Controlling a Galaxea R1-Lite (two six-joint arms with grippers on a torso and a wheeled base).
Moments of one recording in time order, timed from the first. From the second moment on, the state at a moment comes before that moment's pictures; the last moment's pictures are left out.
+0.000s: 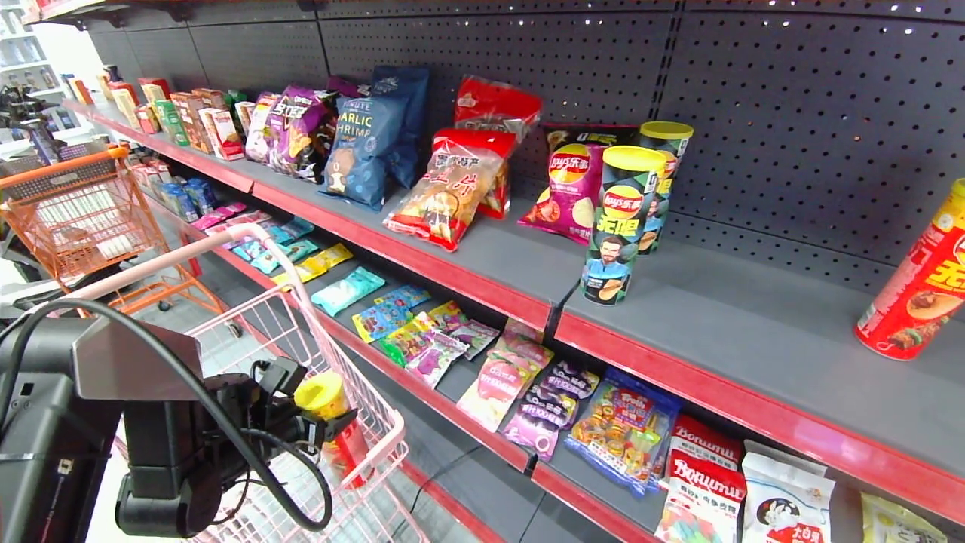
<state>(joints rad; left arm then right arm) 0.01 2.55 -0.48 -1.57 -0.43 0.16 0.00 0.00 0.00 0.00 0.01 -0.01</state>
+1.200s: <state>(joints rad) 0.14 1.73 -0.38 -0.80 -0.45 0.08 0.00 0.00 0.00 0.00 0.01 -0.01</state>
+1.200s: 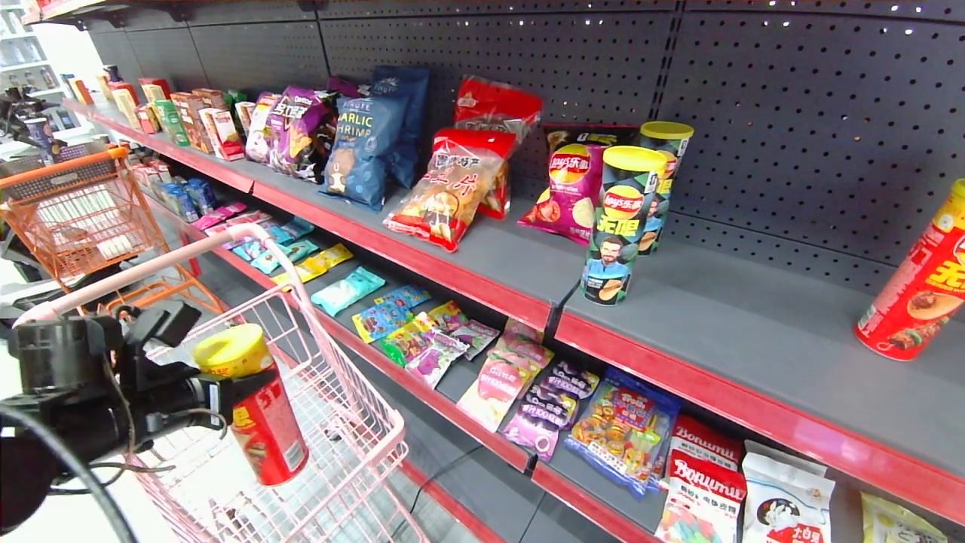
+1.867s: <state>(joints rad) 0.15 0.82 -0.61 0.21 -0.54 0.05 0.00 0.00 0.00 0.00 0.01 -0.01</state>
